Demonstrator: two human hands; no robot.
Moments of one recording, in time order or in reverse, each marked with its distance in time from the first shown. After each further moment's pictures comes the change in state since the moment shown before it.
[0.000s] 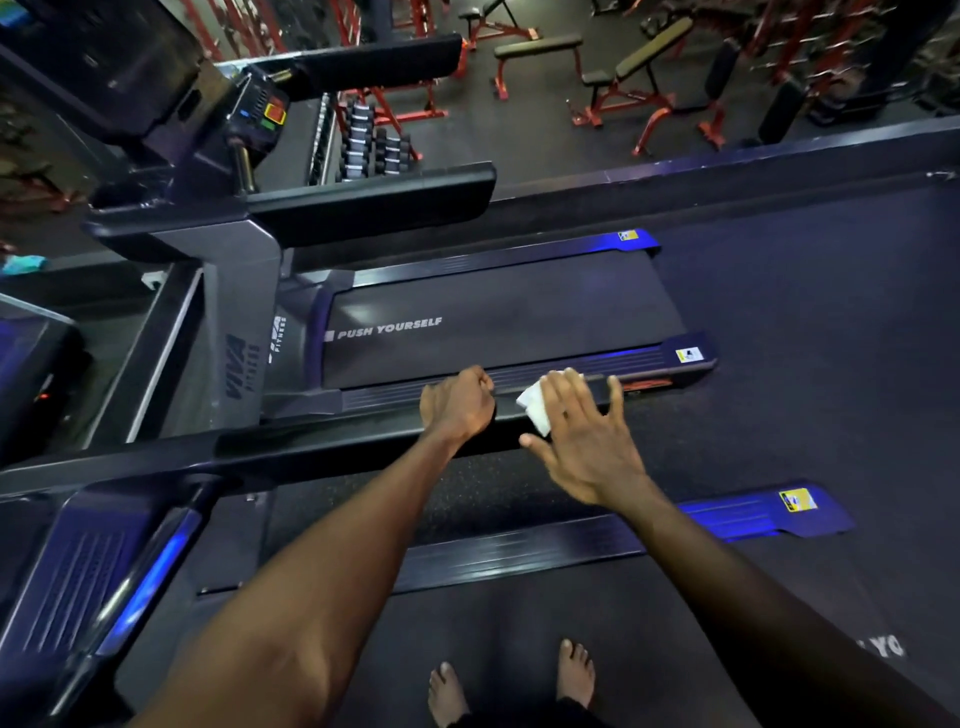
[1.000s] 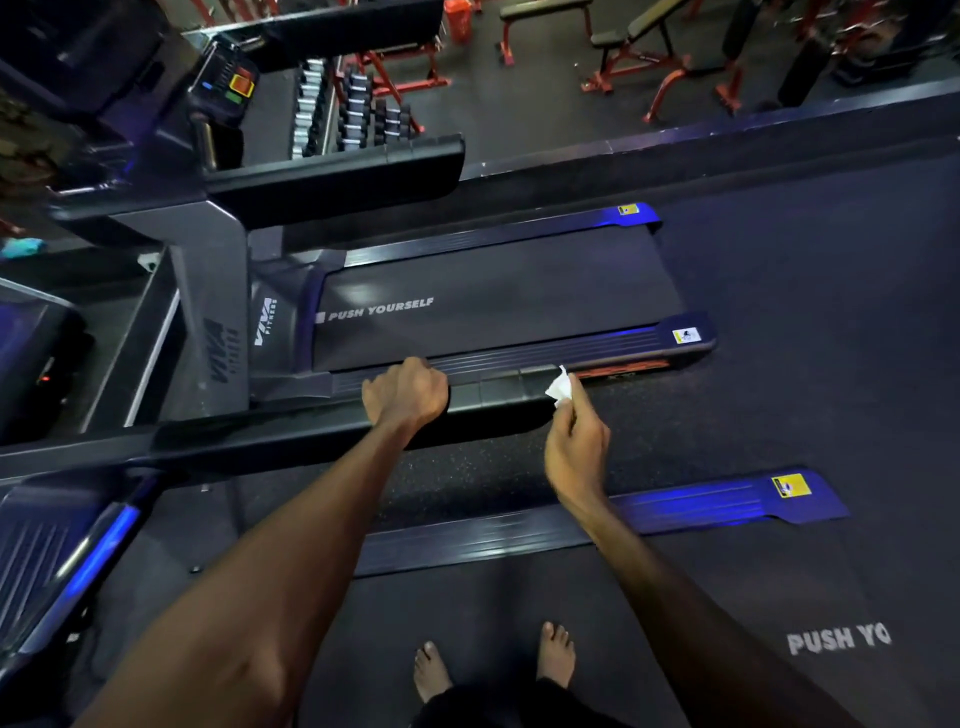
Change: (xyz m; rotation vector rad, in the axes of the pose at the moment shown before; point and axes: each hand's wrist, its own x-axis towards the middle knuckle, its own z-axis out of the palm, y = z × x) left_hand 0.003 0.022 0.008 0.163 0.047 -0.215; right_hand -0.015 0.018 0.015 1.140 0.482 0.570
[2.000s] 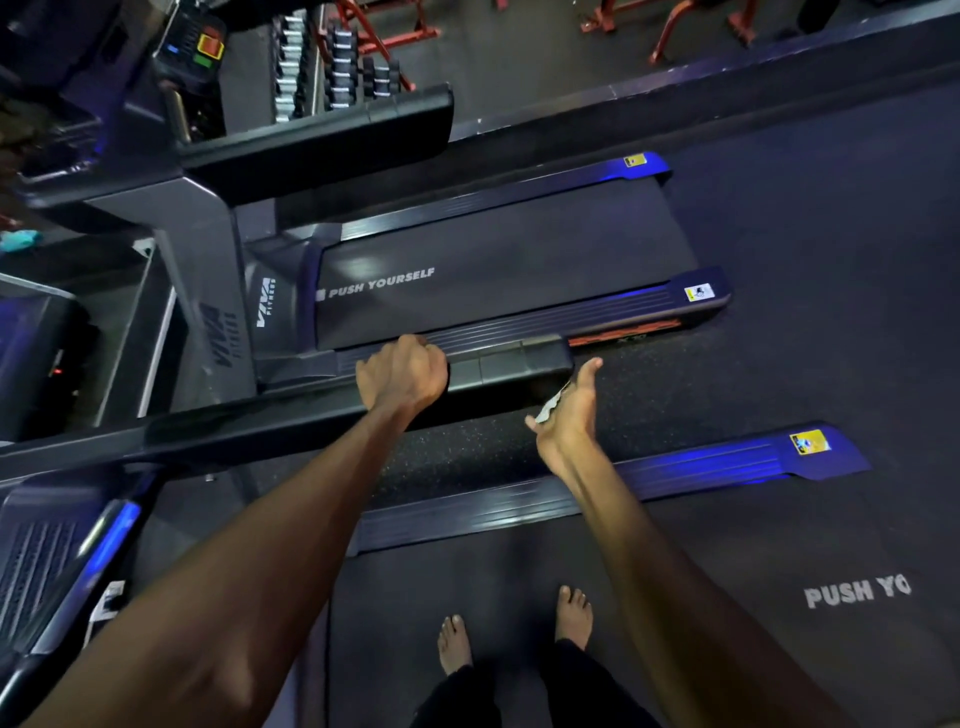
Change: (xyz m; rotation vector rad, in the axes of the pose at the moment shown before) left_hand -0.002 0.001 0.000 -0.028 0.022 0.011; right_hand 0.021 0.000 0.026 0.775 -0.062 0.900
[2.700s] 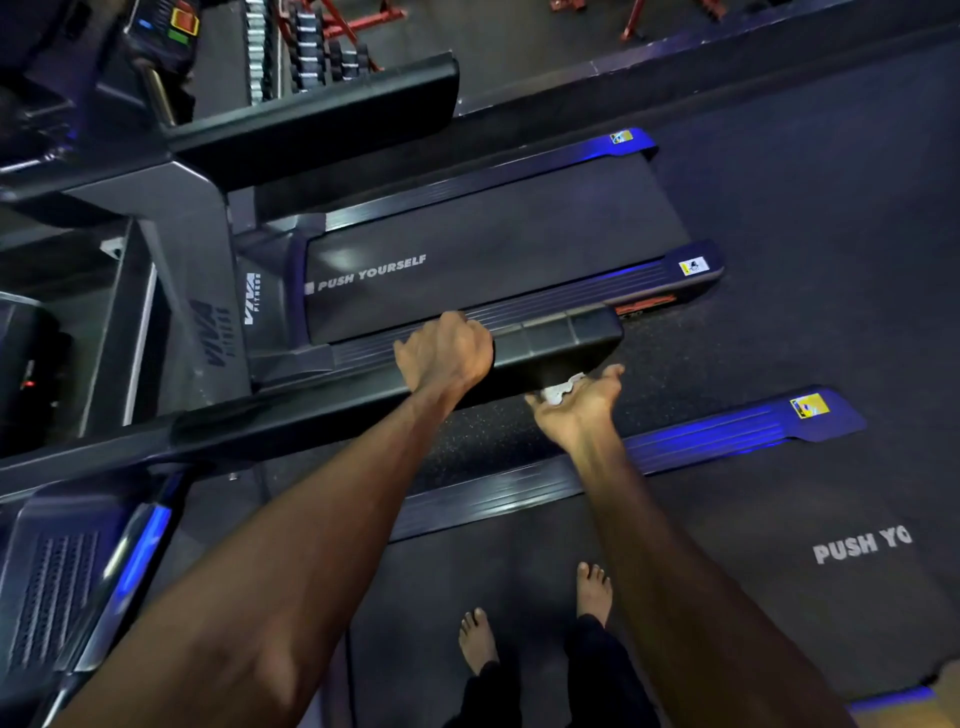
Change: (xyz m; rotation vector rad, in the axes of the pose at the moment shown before) left_hand -0.002 -0.008 -0.003 -0.061 -0.009 0.103; right_hand 0.015 0.045 0.020 0.436 -0.001 0.097
